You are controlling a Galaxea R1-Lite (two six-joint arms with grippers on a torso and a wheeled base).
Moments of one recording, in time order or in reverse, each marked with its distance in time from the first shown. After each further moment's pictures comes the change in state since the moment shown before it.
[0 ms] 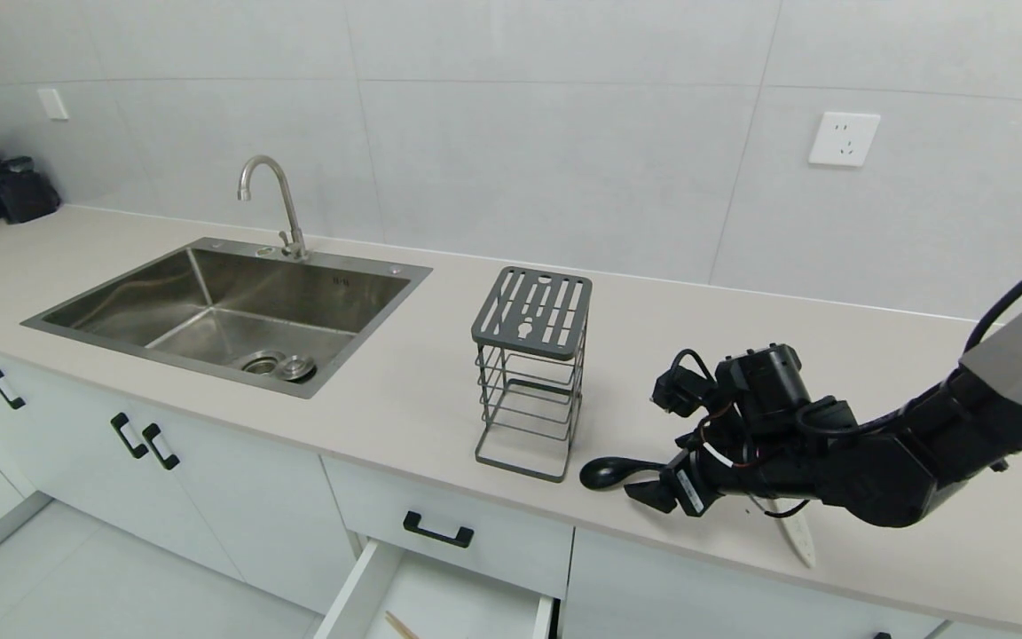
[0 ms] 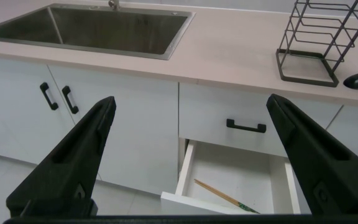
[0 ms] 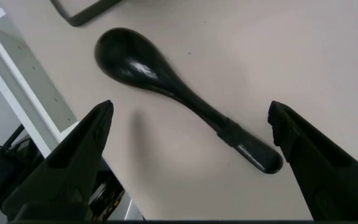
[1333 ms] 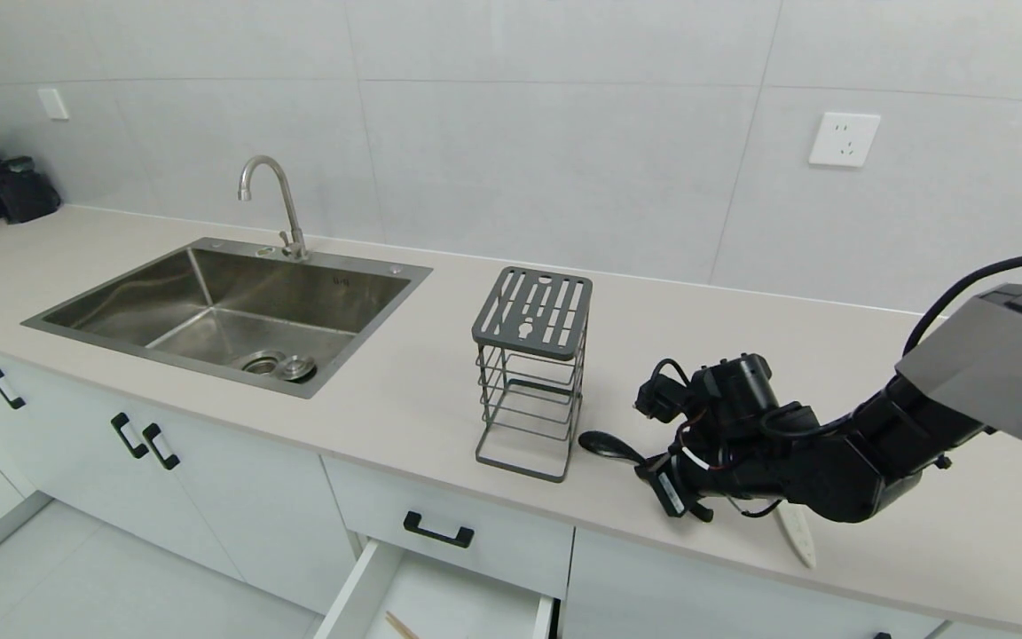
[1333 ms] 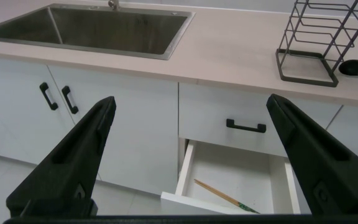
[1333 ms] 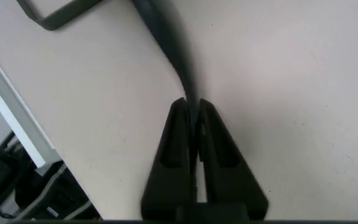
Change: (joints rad) left arm 0.000 0.000 0.000 0.000 0.000 0.000; right arm 0.007 0.107 -0.053 -0.006 -0.002 0.007
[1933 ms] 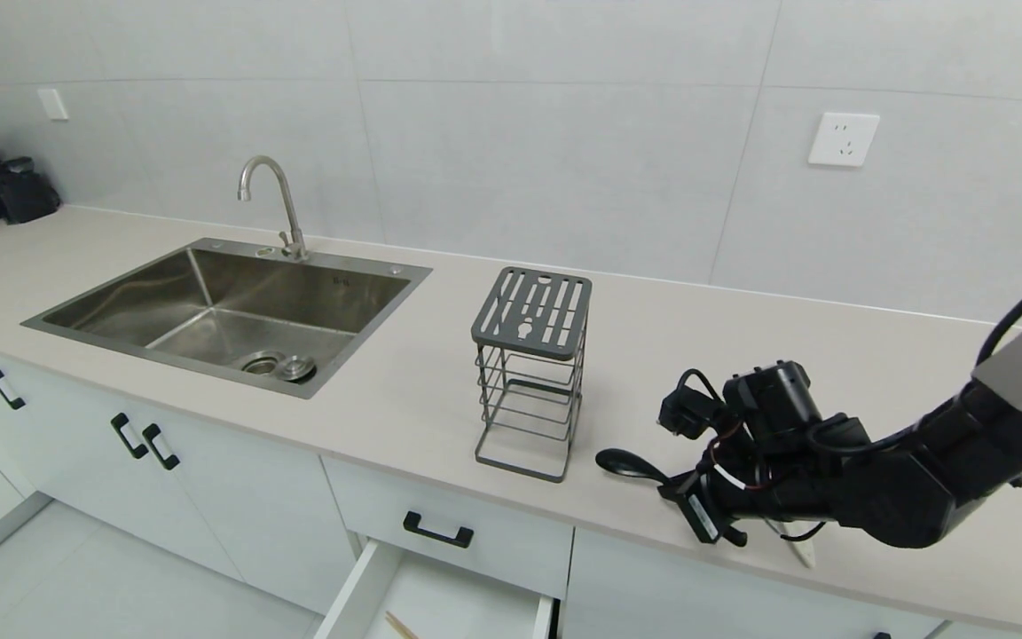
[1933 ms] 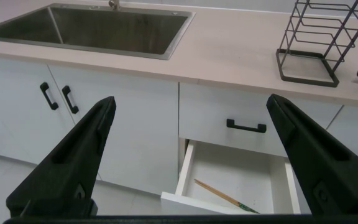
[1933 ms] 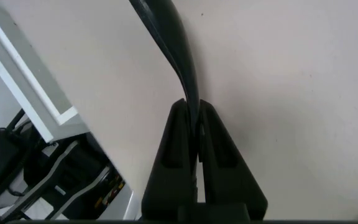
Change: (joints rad) left arm 0.000 0.000 0.000 0.000 0.000 0.000; right arm -0.003 -0.140 0.130 0.014 0.007 -0.029
